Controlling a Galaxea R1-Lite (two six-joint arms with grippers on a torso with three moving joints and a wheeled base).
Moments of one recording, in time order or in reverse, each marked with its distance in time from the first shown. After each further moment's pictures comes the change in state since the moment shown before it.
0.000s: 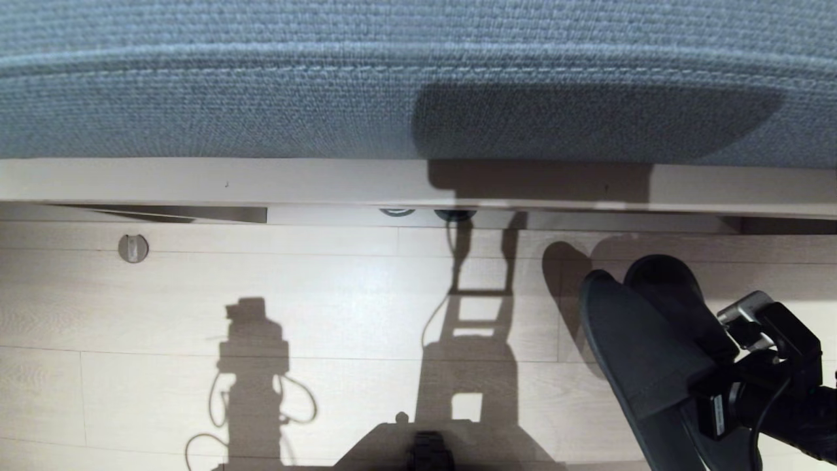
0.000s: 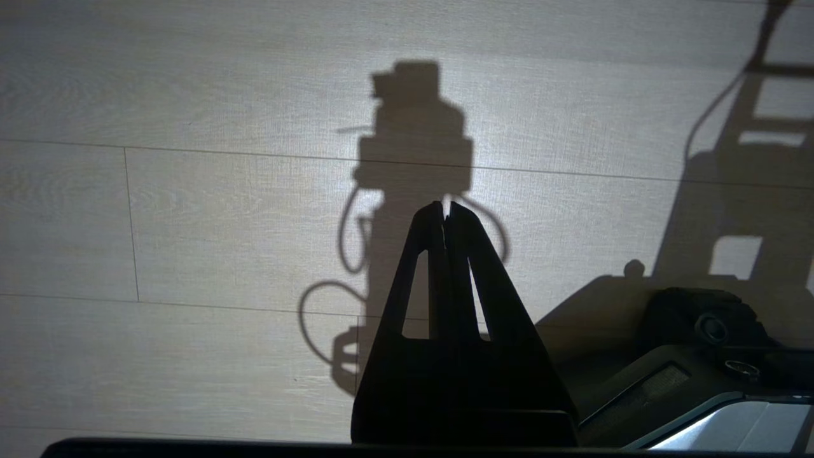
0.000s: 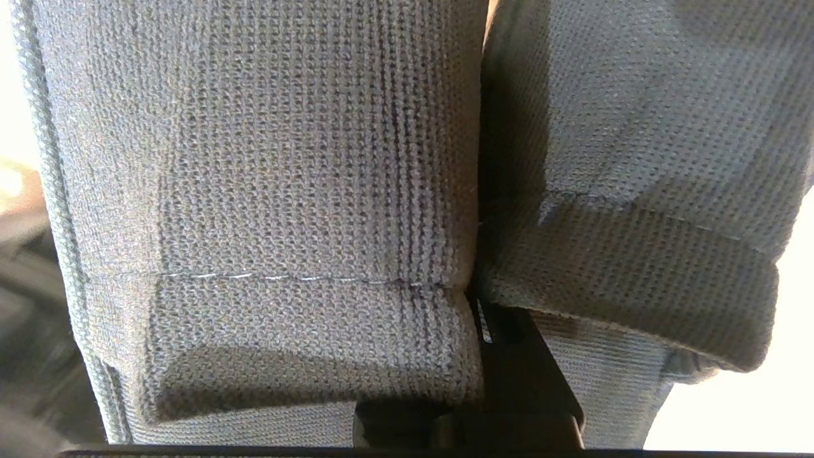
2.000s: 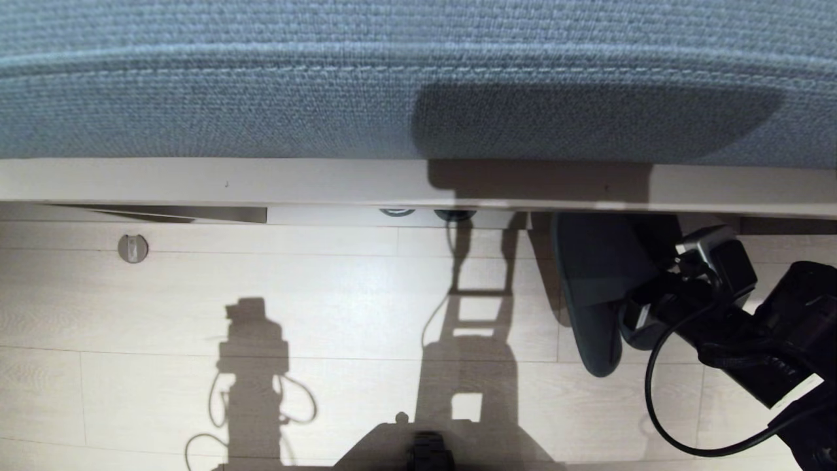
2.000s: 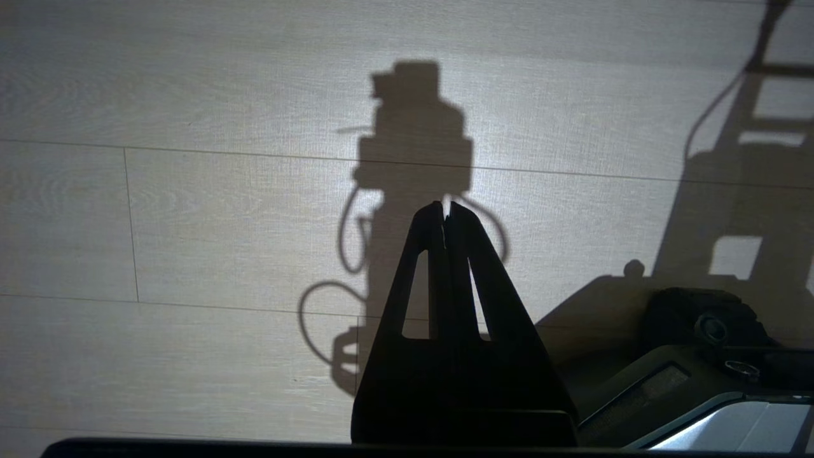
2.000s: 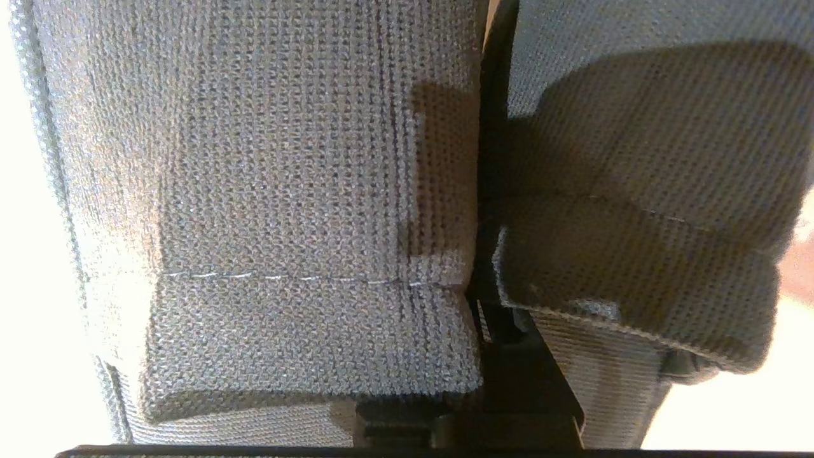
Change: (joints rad) left arm 0.000 0.000 0.000 0.000 0.000 0.000; right arm 0.083 0.420 -0.066 -0.878 -0.057 -0.048
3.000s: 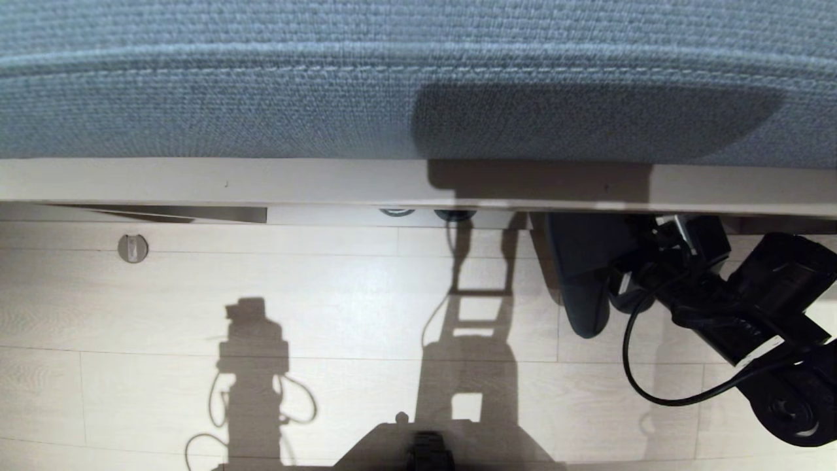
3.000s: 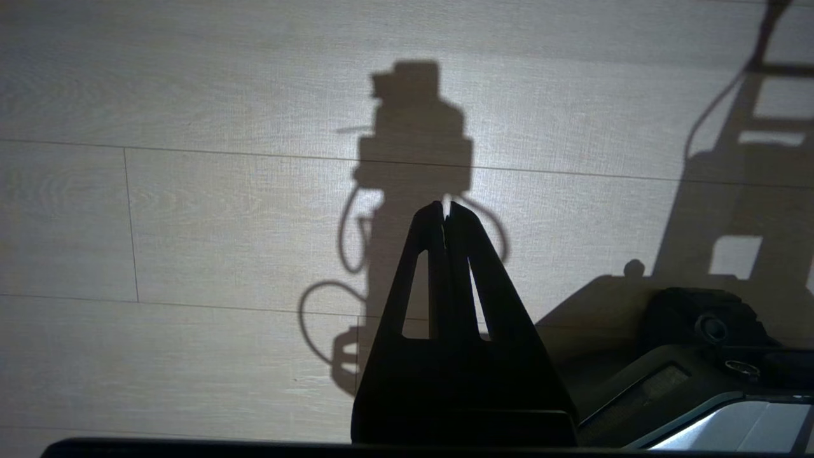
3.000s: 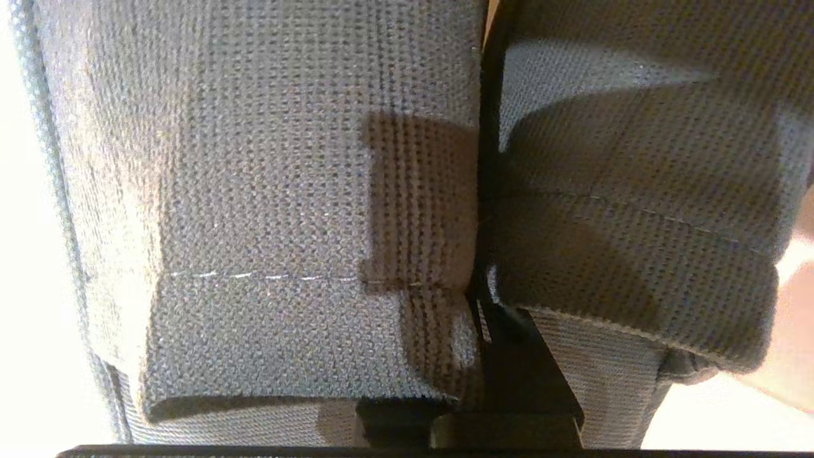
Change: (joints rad) left arm 0.000 0.000 0.000 0.000 0.000 0.000; right arm -0.011 0.084 -0.172 -0.001 -0.003 -0.049
